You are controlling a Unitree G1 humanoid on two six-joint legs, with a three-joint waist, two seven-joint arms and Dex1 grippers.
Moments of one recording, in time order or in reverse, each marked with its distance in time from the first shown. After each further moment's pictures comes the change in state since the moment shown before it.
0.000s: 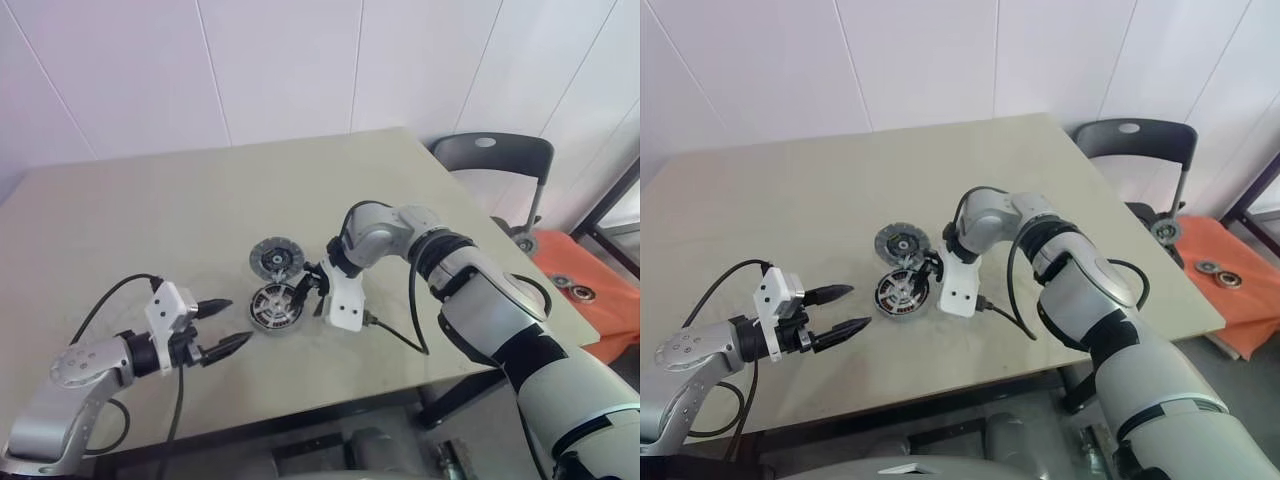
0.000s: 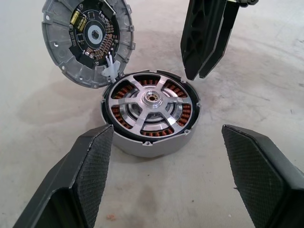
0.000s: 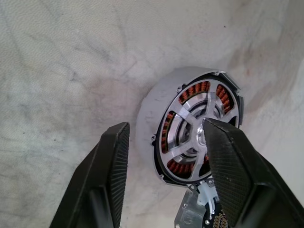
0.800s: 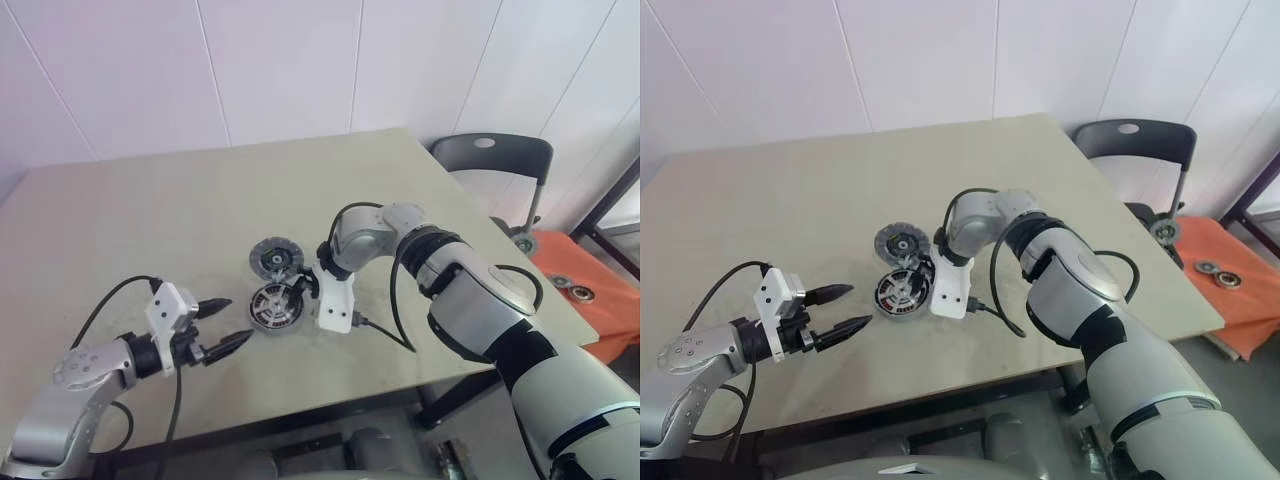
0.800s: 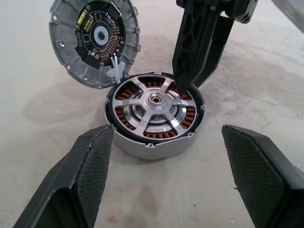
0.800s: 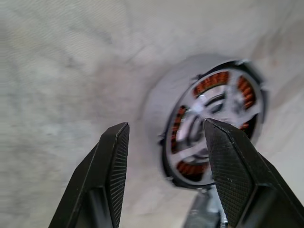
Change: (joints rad) left arm 0.011 -0.020 -0.001 -0.009 0.001 0.000 0.030; right arm -0.048 0.052 0.086 0.065 -0.152 0.070 -0.142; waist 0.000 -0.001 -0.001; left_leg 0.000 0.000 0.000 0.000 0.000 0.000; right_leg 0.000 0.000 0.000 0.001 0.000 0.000
